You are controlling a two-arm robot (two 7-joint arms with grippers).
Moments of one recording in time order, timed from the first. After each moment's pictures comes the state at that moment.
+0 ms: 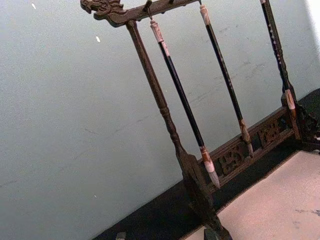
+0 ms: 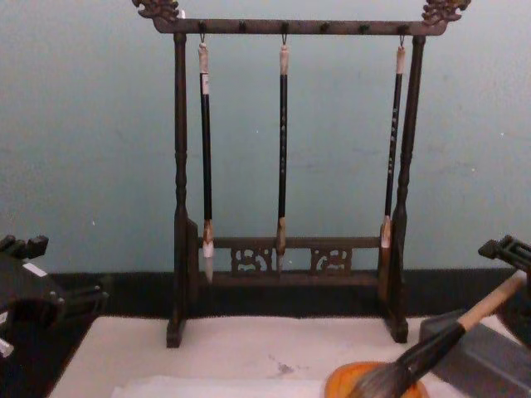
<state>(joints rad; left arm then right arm) -0.20 0.60 0.45 -1.41 -0.25 -0.12 0.03 0.34 0.34 -0.23 -1.09 1.33 0.27 0.31</state>
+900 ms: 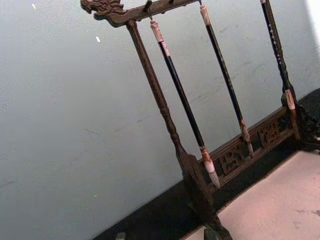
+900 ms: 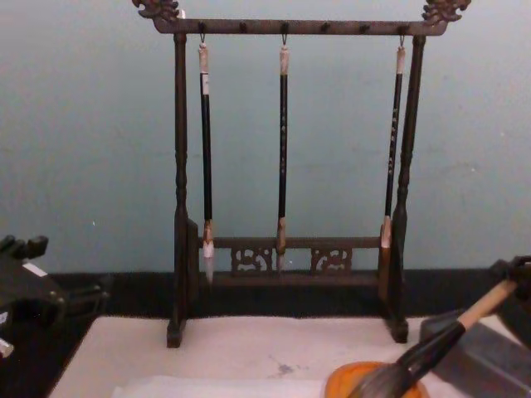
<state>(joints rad) -0.20 0.60 0.45 -1.41 -0.25 -0.12 0.03 0.34 0.34 -0.23 -1.09 1.33 0.27 0.31</state>
